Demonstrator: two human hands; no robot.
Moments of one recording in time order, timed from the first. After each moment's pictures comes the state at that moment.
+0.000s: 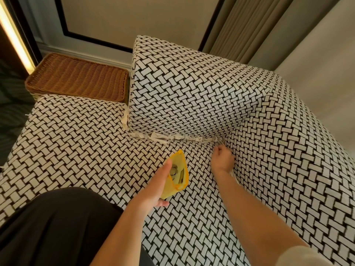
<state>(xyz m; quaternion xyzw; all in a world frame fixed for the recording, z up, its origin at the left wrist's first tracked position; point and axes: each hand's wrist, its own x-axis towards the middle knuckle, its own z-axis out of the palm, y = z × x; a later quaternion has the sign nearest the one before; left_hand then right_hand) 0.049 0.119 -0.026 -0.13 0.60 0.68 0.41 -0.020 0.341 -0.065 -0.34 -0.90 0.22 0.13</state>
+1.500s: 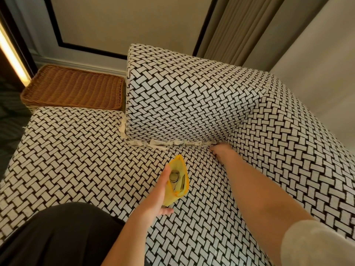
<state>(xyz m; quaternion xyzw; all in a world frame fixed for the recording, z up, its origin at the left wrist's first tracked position) 0.047 0.118 -0.040 -0.12 0.57 0.69 0.42 -0.075 0.363 -0.046 -0.43 -0.79 0.42 -0.10</state>
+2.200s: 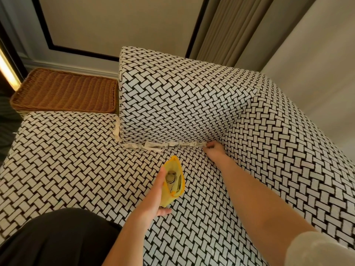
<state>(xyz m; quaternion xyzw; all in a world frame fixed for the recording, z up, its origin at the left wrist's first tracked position) 0.046 0.122 -0.040 -0.11 0.57 0.70 0.42 -0.058 0.358 -0.049 -0.36 -0.85 0.38 -0.05</state>
